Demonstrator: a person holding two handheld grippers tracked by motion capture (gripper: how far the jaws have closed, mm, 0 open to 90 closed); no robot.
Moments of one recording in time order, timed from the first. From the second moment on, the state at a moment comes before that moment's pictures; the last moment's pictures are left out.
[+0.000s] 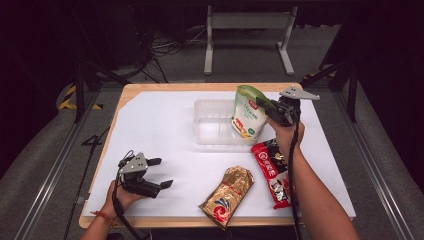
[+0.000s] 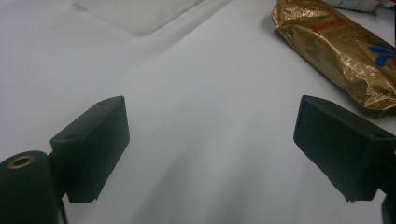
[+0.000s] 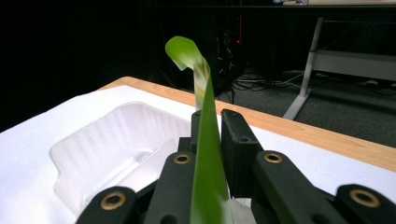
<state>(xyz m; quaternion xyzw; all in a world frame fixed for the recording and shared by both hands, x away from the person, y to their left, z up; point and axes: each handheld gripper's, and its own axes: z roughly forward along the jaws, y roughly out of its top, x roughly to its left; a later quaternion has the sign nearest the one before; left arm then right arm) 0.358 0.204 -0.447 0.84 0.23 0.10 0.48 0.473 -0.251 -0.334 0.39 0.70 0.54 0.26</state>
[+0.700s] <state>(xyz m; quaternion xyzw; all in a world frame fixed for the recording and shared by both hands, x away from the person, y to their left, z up) 0.358 0.203 -0.448 0.84 0.23 0.09 0.48 0.472 -0.255 -0.336 0.40 0.70 0.53 0.26</state>
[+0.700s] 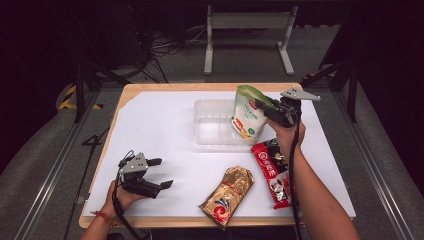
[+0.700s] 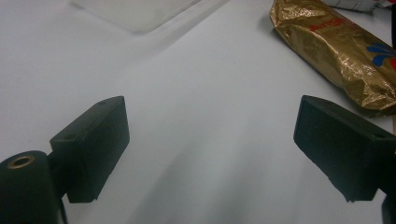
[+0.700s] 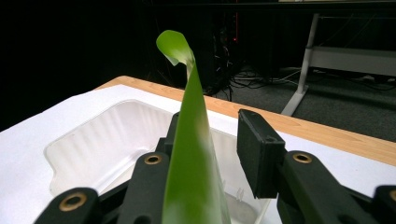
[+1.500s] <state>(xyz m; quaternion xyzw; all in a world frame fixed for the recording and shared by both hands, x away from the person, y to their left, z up) 0.362 0.201 -0.449 0.84 0.23 0.08 0.49 0.456 -0.271 -0.336 0.40 0.71 0.53 0.25</state>
